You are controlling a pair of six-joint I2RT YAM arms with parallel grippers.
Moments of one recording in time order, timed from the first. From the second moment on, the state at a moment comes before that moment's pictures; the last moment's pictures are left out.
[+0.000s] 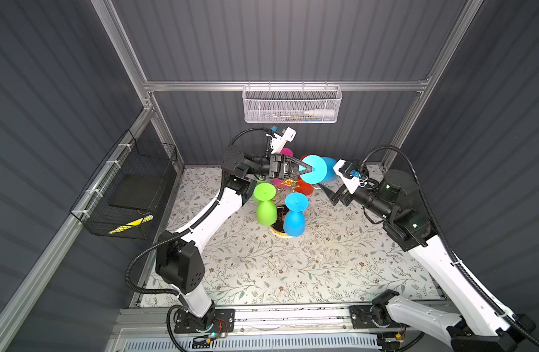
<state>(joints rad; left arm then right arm) -0.54 1.70 1.59 0.80 1.31 -1.40 0.48 1.05 1.21 -0.23 -0.21 -0.51</state>
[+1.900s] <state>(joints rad) -0.49 1.72 1.60 1.03 1.29 -1.58 0.47 1.03 1.24 -0.33 -0.18 -0.30</state>
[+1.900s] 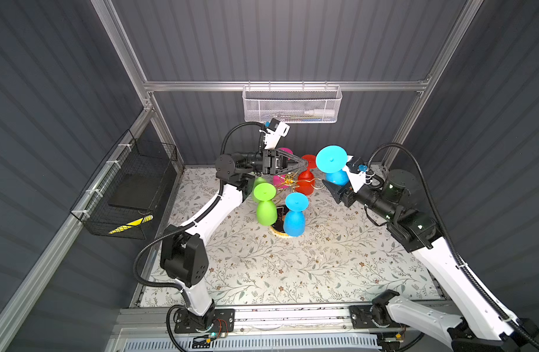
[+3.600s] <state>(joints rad) -0.56 1.42 1.27 0.33 0.61 0.46 0.53 1.27 1.60 -0.97 -0.15 -0.01</state>
